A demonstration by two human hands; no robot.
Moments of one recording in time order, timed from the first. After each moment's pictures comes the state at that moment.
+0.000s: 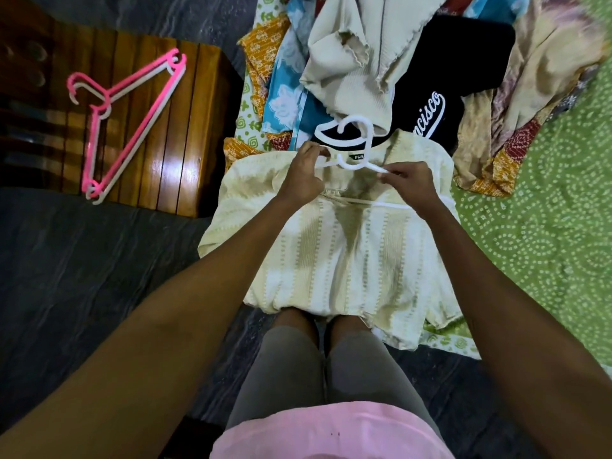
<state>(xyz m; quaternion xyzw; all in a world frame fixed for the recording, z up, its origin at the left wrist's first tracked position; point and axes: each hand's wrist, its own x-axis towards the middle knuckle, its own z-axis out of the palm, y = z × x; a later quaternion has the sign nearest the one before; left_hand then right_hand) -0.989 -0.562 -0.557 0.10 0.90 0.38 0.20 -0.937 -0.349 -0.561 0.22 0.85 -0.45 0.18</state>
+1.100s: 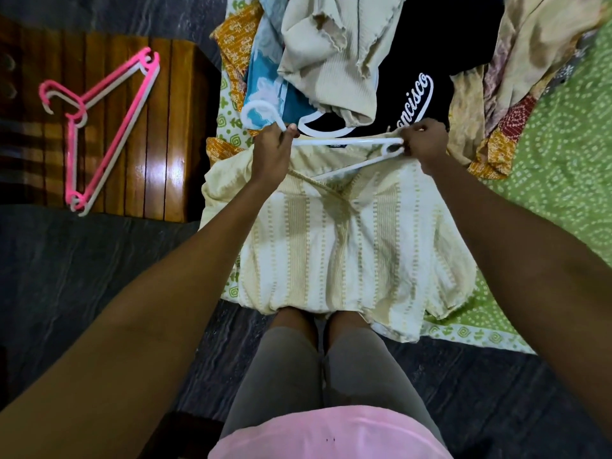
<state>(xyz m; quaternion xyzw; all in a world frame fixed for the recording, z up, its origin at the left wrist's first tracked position) -1.019 -0.569 -0.562 -0.05 0.89 0.43 0.16 -0.986 -0.299 -0.610 0.42 0.75 -0.49 0.14</state>
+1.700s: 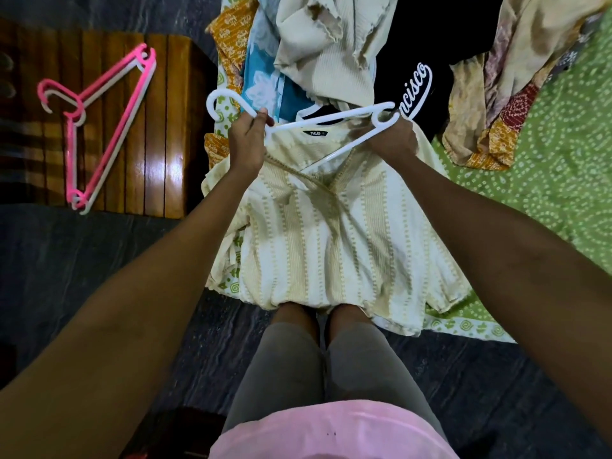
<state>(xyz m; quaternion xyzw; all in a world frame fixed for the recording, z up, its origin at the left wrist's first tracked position) -1.031 -0.588 -0.554 -0.15 0.82 0.54 0.14 -0.992 -0.352 -0.600 0.33 0.85 -0.36 0.18</state>
